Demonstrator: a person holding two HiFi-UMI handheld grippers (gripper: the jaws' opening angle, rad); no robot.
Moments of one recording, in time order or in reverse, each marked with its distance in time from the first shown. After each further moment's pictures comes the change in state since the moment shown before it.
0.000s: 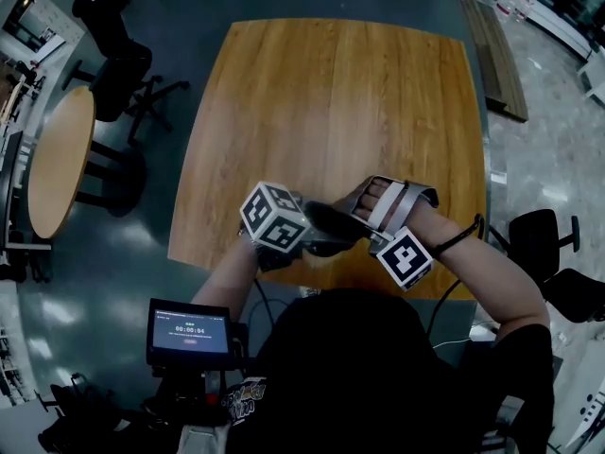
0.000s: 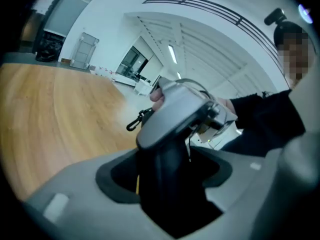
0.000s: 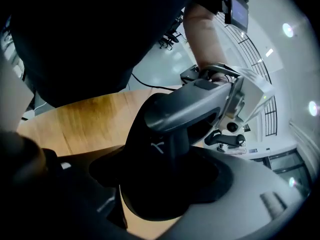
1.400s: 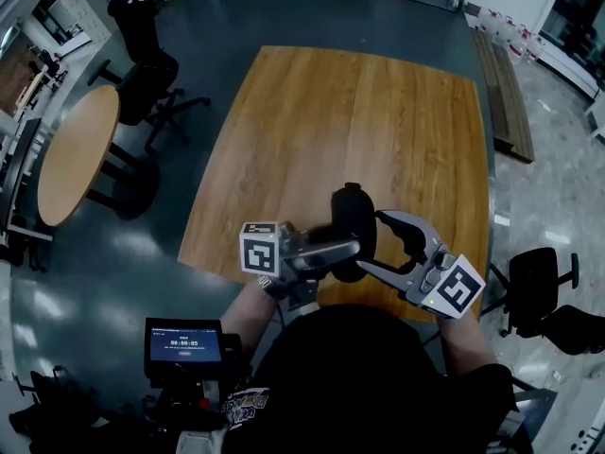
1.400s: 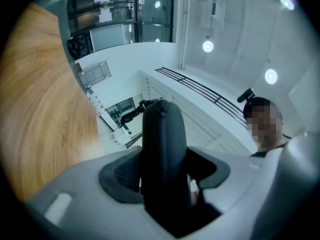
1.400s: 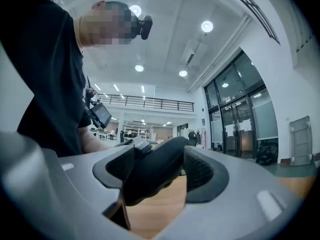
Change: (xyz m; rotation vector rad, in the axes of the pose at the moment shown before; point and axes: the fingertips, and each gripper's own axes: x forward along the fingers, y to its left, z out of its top) left arm -0.071 -0.071 0.073 -0.236 -0.772 -0.338; right arm -0.148 -0.097 0.016 1.267 -0.887 -0.571
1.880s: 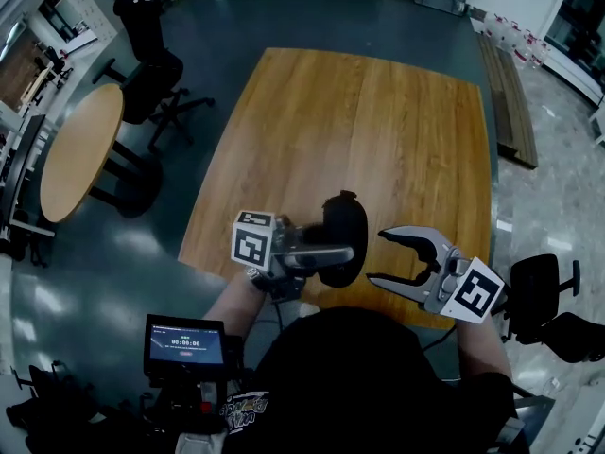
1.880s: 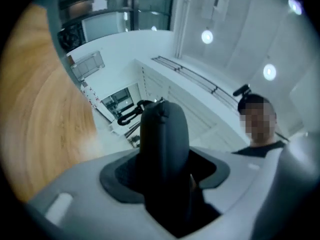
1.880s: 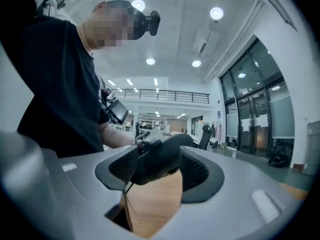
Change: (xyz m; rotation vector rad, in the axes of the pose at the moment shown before) left arm -0.002 -0.012 0.002 0.026 0.147 -0.027; right arm -0.020 0.013 0.005 0.024 0.129 0.144
